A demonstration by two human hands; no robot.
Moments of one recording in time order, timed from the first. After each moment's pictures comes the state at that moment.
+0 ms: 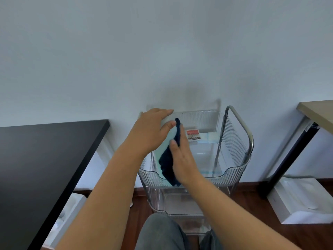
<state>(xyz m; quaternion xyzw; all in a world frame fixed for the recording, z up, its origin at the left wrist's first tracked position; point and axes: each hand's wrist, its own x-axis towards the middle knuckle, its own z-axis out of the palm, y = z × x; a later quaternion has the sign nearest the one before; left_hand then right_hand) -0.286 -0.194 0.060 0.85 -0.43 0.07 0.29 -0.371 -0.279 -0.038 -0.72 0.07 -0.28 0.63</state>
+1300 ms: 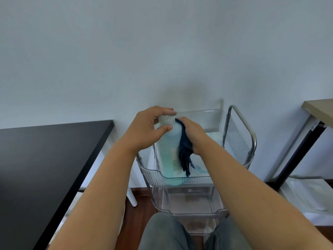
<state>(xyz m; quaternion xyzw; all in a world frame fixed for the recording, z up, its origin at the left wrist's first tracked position) -0.279 -0.178 0.063 0.78 -0.47 0.02 0.41 -0.336 -0.334 0.014 -0.58 0.23 -0.09 0.78</state>
